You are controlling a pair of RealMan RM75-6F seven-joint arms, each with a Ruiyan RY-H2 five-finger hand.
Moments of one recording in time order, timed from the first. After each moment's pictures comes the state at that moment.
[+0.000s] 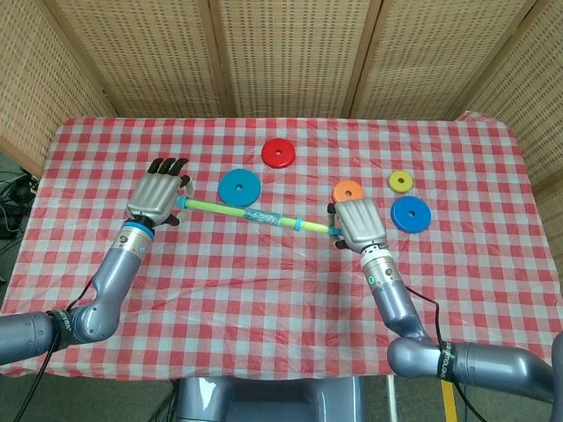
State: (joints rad) left arm -1.00 -1.25 -0.25 -1.71 0.47 0.98 0.68; right arm 0.89 -1.42 0.30 -1.77 -0.67 1.15 -0.70
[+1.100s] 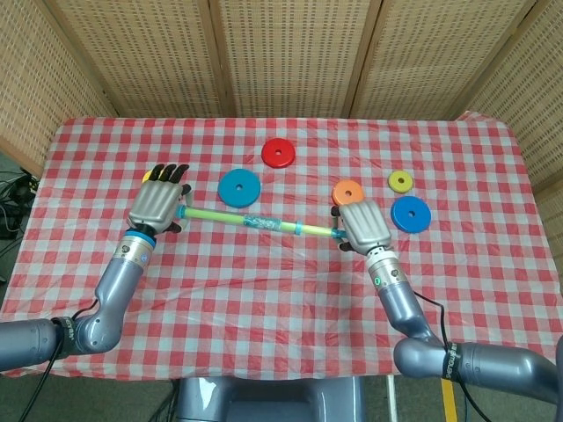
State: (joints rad) left arm -1.00 -1.25 -0.19 -1.78 0.49 1.08 0.68; right arm 0.88 -1.40 0.26 -1.74 -0.68 1.13 -0.63
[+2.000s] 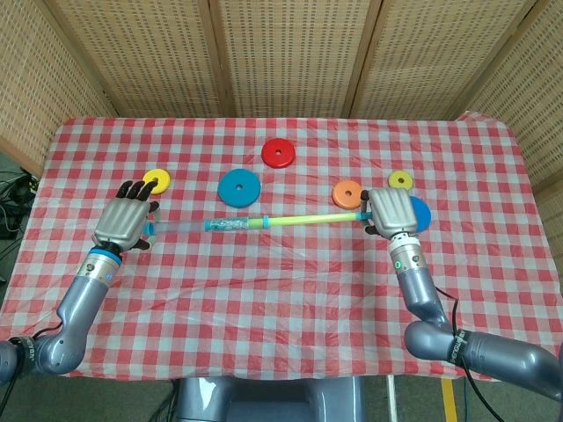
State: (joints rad) left arm -0.86 -1.16 -0.08 -1.79 0.66 1.06 0.58; right arm 0.86 -1.40 0.26 -1.56 -0.67 1.10 -0.58
